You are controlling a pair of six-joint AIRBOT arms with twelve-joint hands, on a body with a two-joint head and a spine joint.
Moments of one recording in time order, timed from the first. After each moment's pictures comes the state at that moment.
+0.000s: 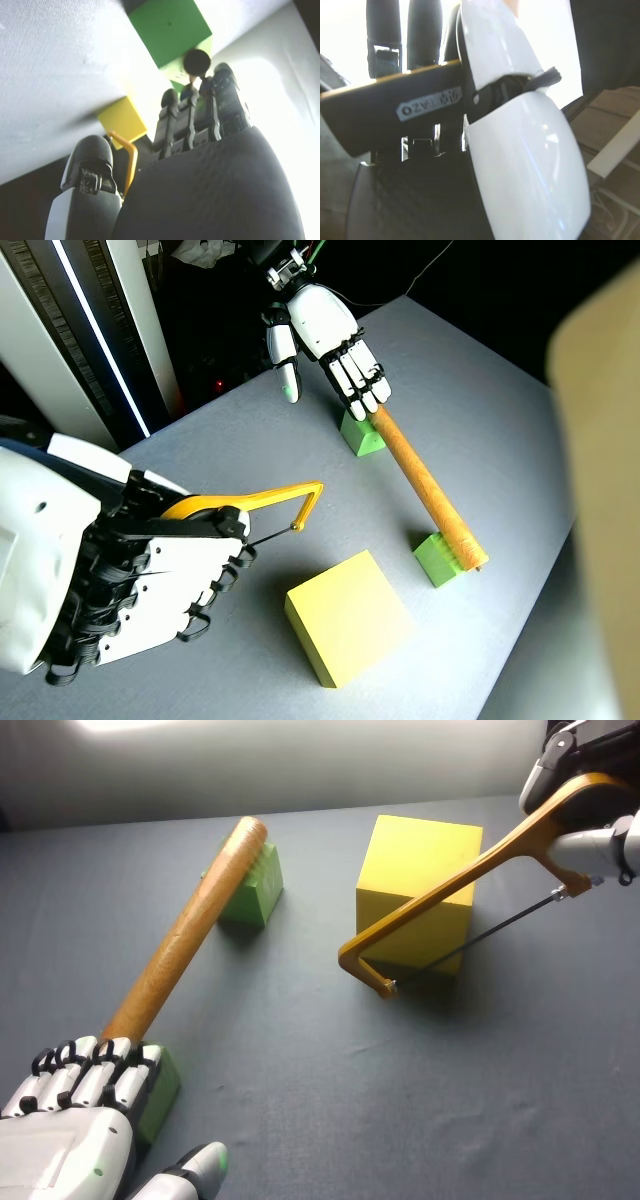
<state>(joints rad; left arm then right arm) 0.96 -0.99 0.37 -1.11 -1.48 1.71 -0.27 -0.69 0.71 0.87 0.49 -1.00</state>
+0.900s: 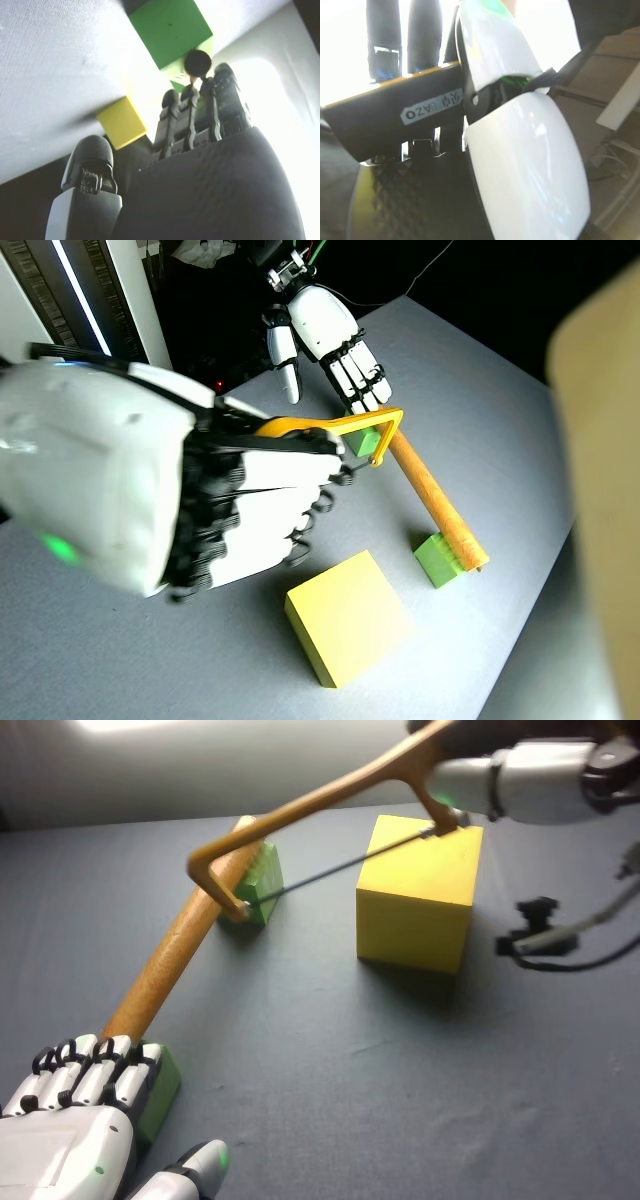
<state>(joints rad) 0.96 -1.00 0.38 -1.11 -1.48 1.70 -0.21 -0.94 0.78 0.88 0.71 -0.91</state>
